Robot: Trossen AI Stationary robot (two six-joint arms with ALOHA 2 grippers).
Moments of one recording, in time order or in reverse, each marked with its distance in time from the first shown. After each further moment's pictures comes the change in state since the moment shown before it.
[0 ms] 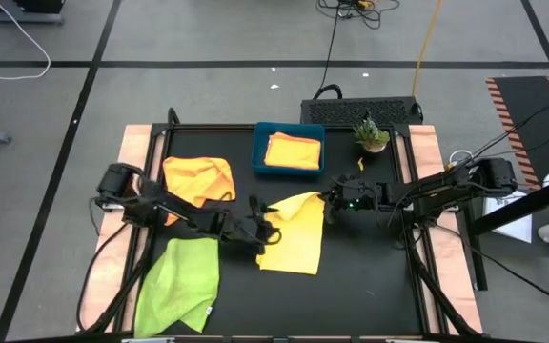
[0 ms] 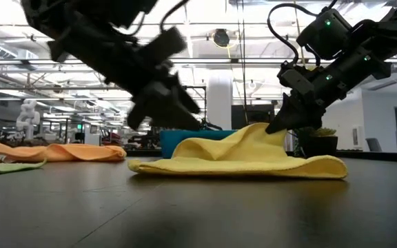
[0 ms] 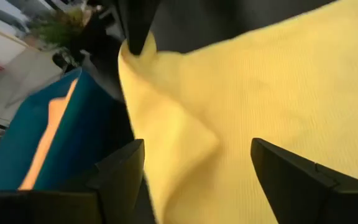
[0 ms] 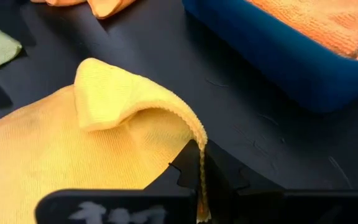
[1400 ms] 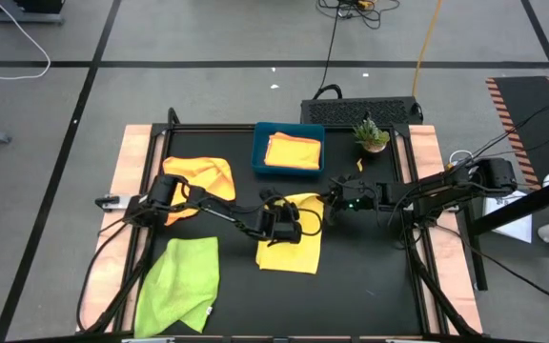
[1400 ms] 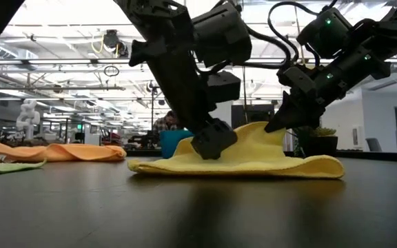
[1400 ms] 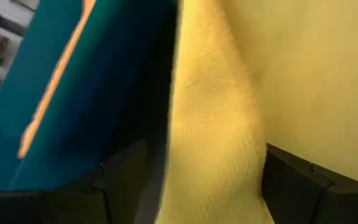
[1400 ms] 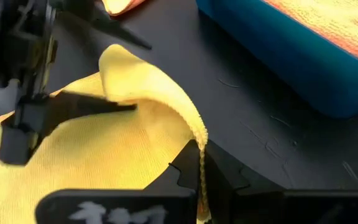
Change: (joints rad) left arm 0.075 0.395 0.630 -0.811 -0.294 -0.562; right arm 0.004 0.000 0.000 0.014 -0.034 -0.030
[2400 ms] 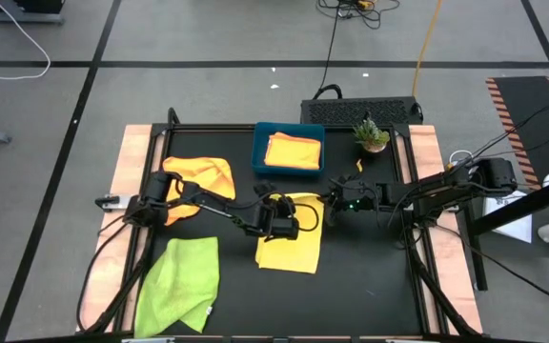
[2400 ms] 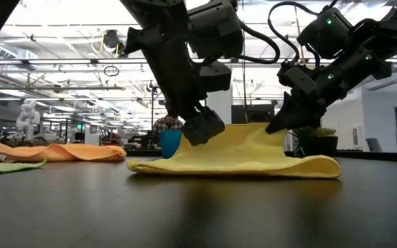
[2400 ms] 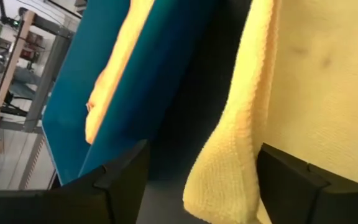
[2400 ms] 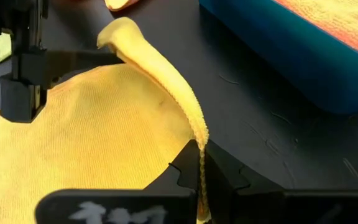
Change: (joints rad) left arm 0.016 -0.054 0.000 -0.127 -0.088 -0.014; right arm 0.006 0.000 -0.001 -0.009 0.003 -0.003
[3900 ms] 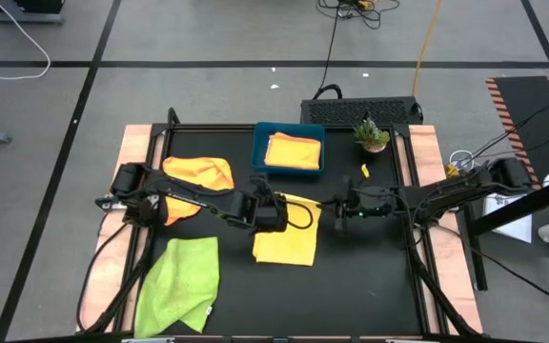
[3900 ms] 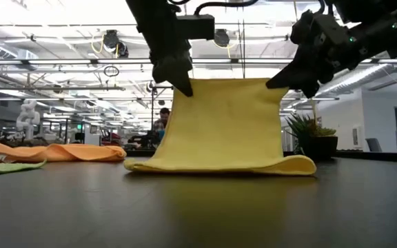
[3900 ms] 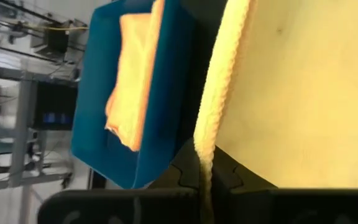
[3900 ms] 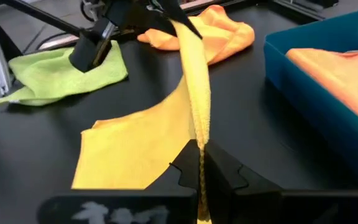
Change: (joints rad) left arm -0.005 -0.250 0.005 -0.202 0.184 0.269; right arm 0.163 -0.215 0.001 0.012 0.026 -0.140
